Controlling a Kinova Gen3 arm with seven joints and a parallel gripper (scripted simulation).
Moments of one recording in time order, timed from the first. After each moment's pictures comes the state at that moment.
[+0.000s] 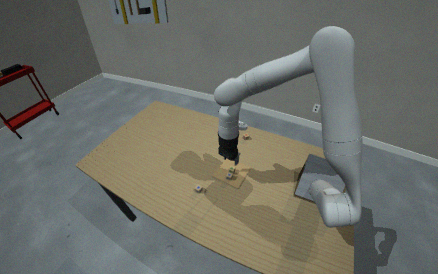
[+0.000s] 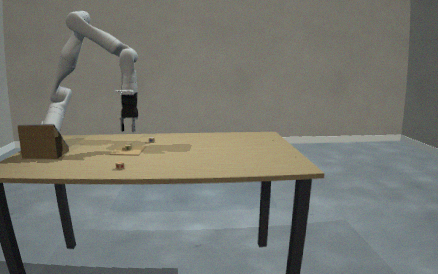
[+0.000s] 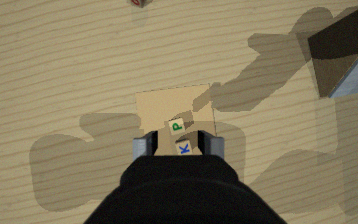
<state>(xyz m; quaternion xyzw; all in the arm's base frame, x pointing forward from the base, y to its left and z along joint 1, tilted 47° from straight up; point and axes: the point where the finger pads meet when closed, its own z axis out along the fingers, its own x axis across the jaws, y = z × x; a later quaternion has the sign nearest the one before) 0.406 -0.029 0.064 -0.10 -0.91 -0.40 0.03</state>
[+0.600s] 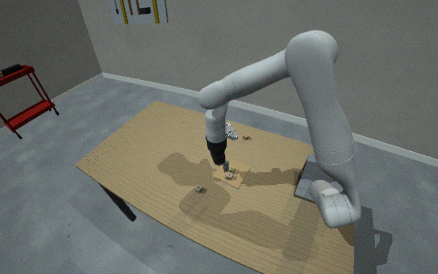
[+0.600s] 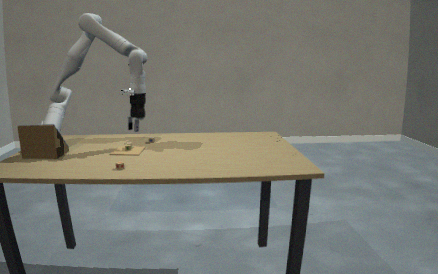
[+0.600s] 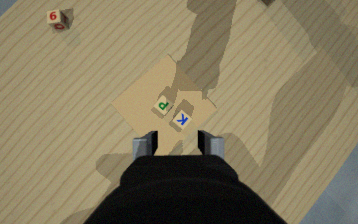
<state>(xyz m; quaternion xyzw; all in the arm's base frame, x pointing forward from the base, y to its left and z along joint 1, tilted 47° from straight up) 0.425 -0.001 0.090 -0.37 -0.84 -0.37 0.16</state>
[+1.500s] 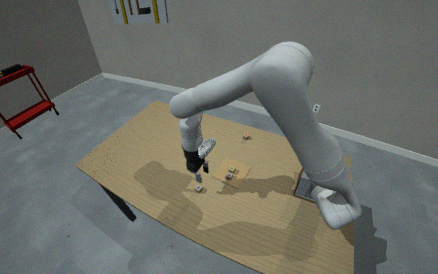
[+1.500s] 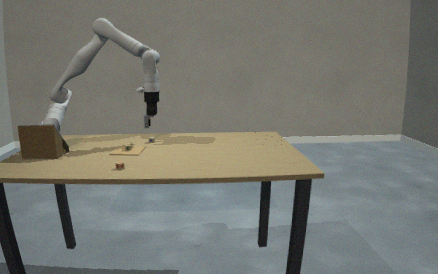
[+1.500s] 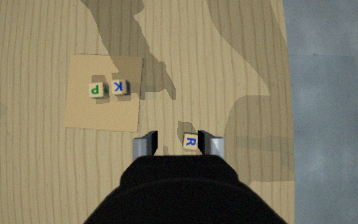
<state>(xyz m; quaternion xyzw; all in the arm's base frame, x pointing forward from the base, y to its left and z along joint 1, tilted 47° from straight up) 0.481 0.058 0.155 -0.66 -0.63 -0.29 0.27</state>
